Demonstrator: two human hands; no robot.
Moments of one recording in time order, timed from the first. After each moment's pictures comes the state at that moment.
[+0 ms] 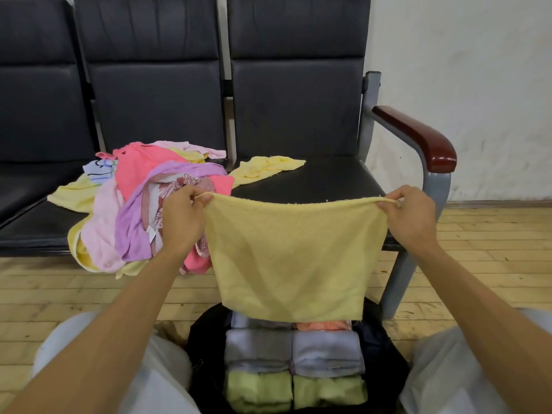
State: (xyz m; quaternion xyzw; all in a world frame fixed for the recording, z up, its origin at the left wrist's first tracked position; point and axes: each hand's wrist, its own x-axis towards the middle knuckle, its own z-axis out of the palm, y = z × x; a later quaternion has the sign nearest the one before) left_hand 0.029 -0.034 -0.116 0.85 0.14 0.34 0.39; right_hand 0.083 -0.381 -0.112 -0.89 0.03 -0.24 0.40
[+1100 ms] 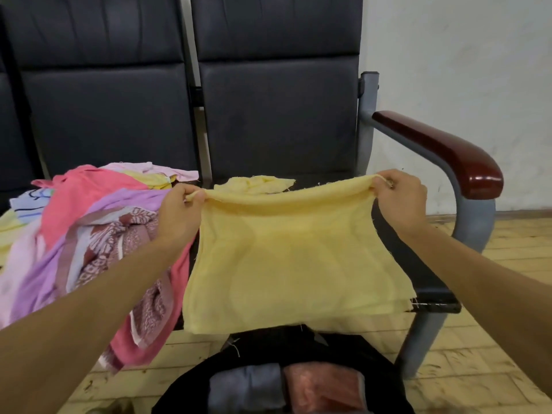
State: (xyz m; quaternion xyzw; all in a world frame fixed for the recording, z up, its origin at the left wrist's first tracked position) left_hand 0.202 -0.036 -0.133 0.82 0.11 0.31 0.46; right_hand 0.266 -0.373 -0.126 -0.87 0.01 -0.28 0.41
